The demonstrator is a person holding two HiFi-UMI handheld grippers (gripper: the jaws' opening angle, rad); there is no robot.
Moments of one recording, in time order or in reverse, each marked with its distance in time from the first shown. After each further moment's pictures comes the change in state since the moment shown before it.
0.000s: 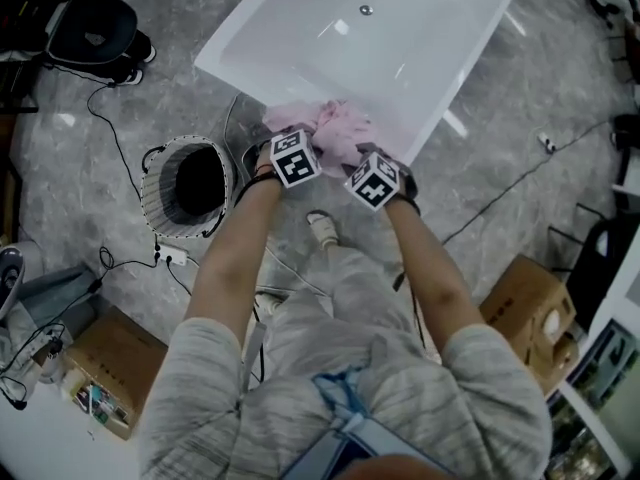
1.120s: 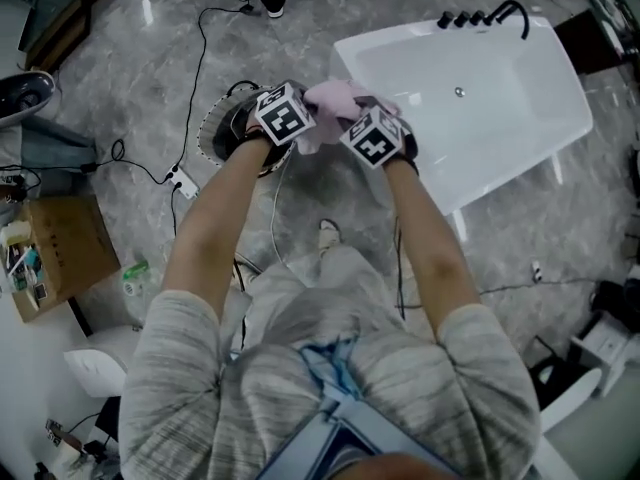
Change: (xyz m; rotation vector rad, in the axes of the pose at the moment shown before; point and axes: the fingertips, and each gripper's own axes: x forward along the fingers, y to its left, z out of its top) left arm -0.260 0.030 -0.173 -0.519 -0.098 0.453; right arm -0.051 0.123 0.285 -0.521 -0.235 0.064
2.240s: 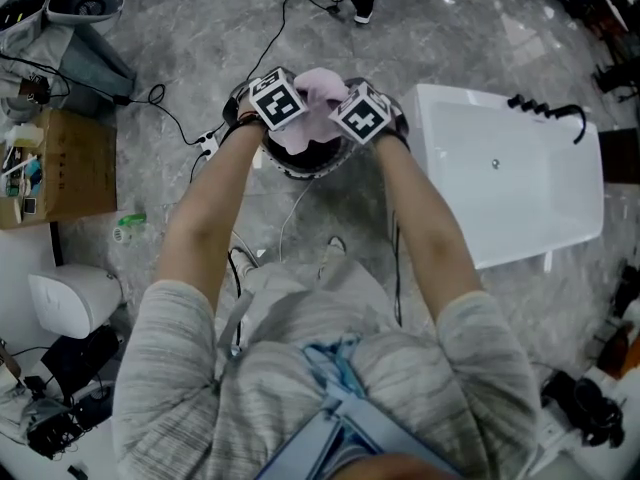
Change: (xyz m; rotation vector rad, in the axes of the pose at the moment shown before) left arm -0.126 0.120 -0.190 -0.306 0.083 0.238; right arm 0.103 0.088 0.219 -0.290 -0.036 0.198
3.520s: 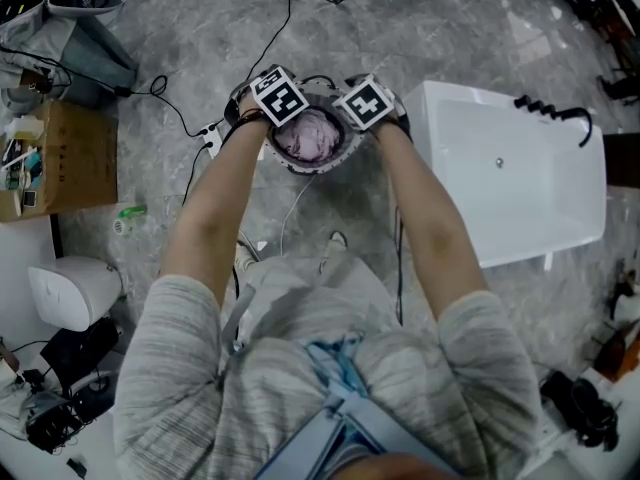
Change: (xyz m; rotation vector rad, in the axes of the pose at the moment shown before) left arm 0.018 0.011 -0.036 -0.089 0.068 0.050; right arm 0.025 0.014 -0.009 0.187 0.060 0.121
